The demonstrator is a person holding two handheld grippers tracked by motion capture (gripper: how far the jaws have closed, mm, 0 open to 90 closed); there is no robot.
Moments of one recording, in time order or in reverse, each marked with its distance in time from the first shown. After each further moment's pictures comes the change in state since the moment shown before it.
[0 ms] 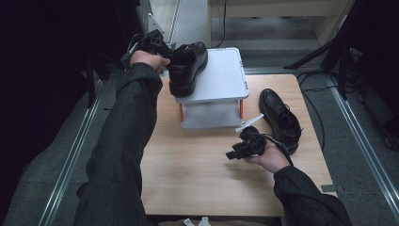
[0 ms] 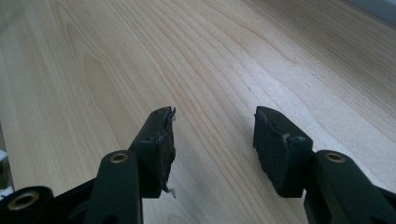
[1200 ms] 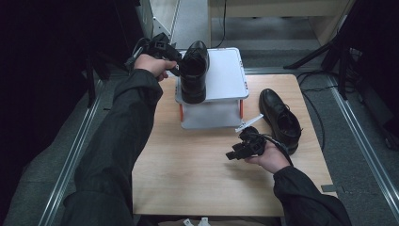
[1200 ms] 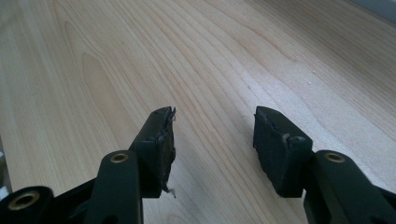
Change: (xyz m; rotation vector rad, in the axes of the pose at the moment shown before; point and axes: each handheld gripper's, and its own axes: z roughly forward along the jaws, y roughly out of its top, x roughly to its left) left arm -0.009 -0.017 -0.001 0.012 -0.104 0.063; right arm 0.000 0.000 0.001 0.006 -0.006 0.000
